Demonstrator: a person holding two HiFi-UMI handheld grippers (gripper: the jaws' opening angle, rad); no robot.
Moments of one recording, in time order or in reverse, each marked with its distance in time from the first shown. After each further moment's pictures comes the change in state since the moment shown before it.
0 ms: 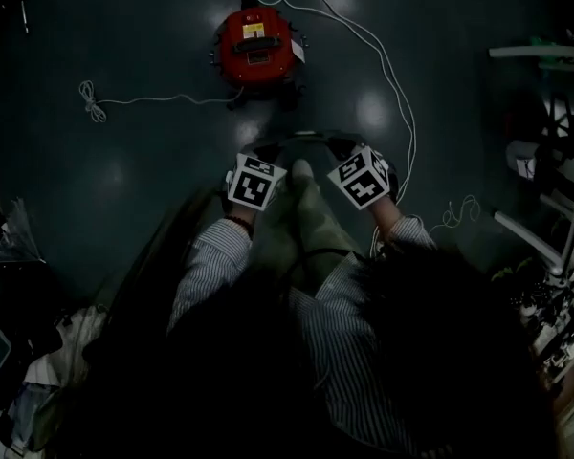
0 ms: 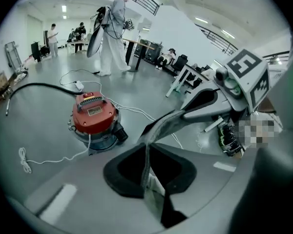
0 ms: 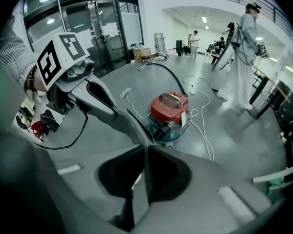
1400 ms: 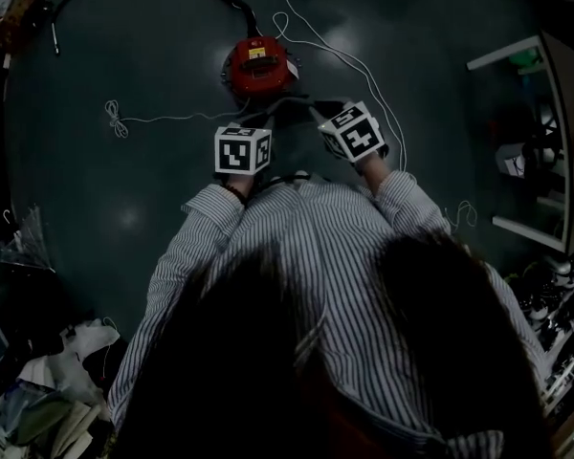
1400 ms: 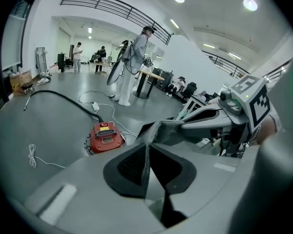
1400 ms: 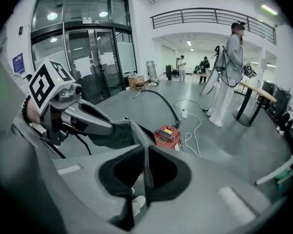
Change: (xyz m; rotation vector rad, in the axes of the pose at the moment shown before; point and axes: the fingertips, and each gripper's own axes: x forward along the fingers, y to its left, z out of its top) left arm -0.158 -0.036 0.090 -0.132 -0.300 0.111; right arm -0.143 0.013 0.104 0.087 -0.303 -0.067
